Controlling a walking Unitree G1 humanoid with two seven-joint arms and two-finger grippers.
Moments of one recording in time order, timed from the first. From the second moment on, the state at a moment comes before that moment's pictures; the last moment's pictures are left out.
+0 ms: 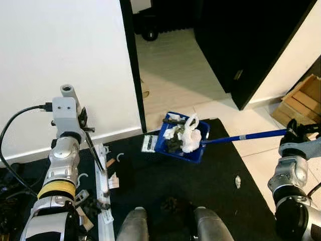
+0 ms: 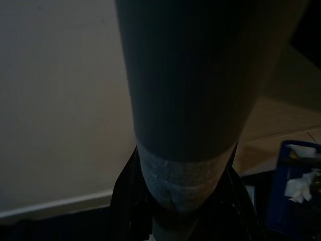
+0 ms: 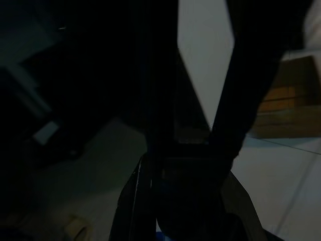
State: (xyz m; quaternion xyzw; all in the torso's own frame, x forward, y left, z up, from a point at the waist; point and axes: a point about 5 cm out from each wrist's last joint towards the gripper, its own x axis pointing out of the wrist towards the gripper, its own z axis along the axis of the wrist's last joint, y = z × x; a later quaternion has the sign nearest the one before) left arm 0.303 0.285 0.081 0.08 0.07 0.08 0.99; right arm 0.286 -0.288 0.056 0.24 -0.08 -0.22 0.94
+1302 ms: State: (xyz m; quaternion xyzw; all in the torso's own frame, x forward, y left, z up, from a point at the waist) left arm 0.306 0.242 0.058 0.05 0.11 0.03 0.99; right arm 0.289 -0.279 0.050 0.17 -0.02 -0.18 0.97
